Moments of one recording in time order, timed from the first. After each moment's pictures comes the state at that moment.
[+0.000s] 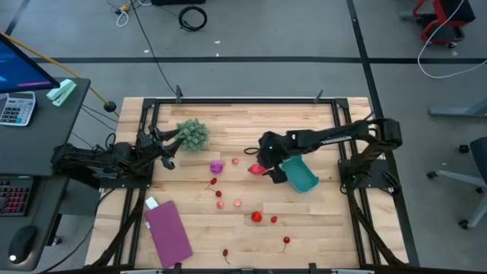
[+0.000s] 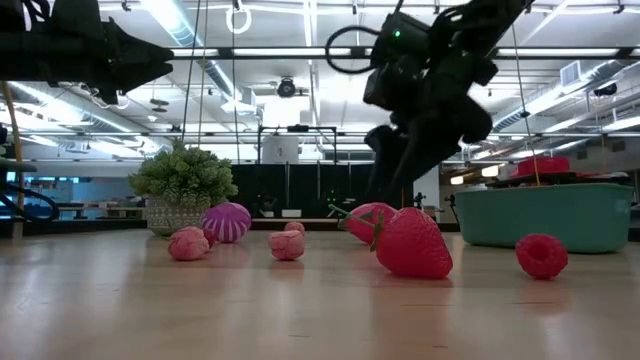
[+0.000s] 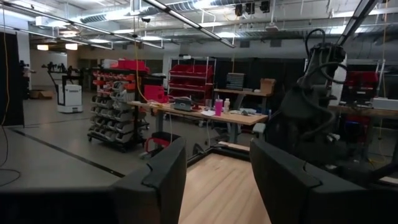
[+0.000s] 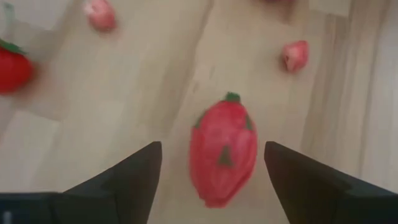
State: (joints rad) left arm -0.12 0.12 0.02 0.40 -0.63 0.06; right arm -0.13 1.67 0.96 -0.27 -0.24 -0.34
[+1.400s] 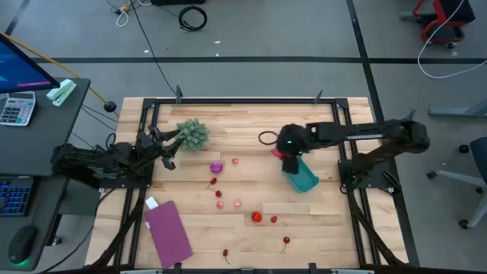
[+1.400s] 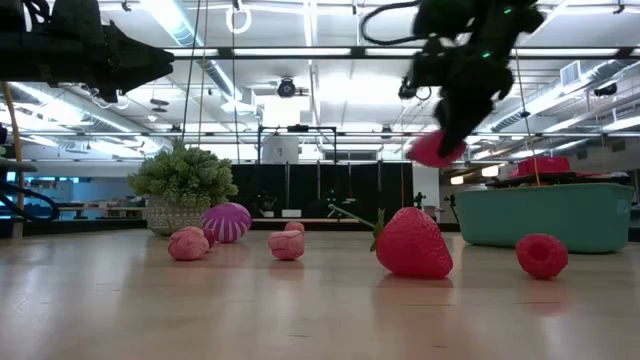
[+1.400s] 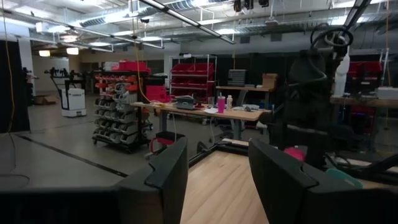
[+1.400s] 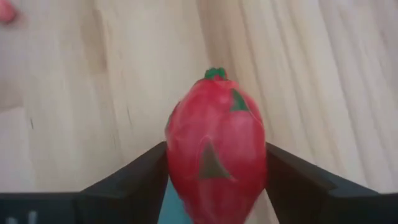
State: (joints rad) left arm -0.12 0.12 0.02 0.39 -0.63 0.10; right arm -0.14 1.35 0.94 -0.71 0.05 0.10
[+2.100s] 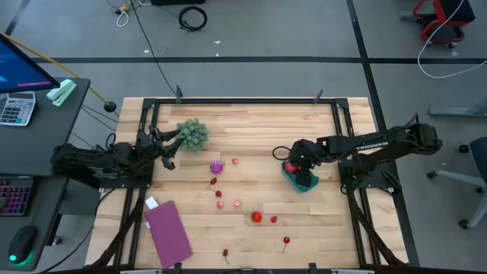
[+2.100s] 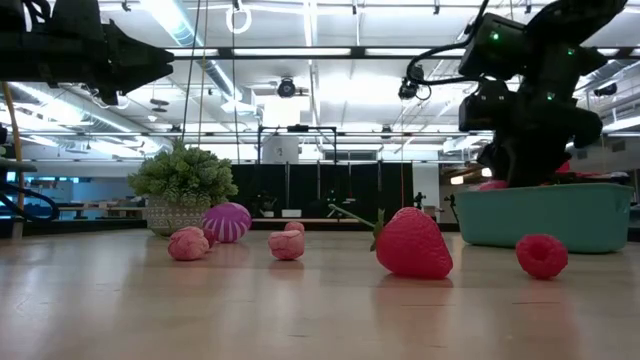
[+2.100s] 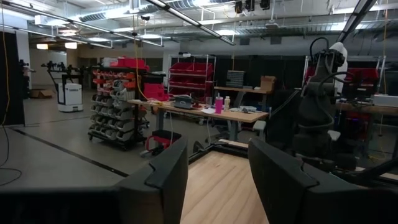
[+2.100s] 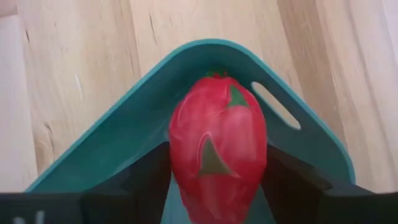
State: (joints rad) left arm -0.12 0.12 0.02 0.39 -0.63 0.06; right arm -0.09 1.24 0.58 -0.47 -0.03 0.13
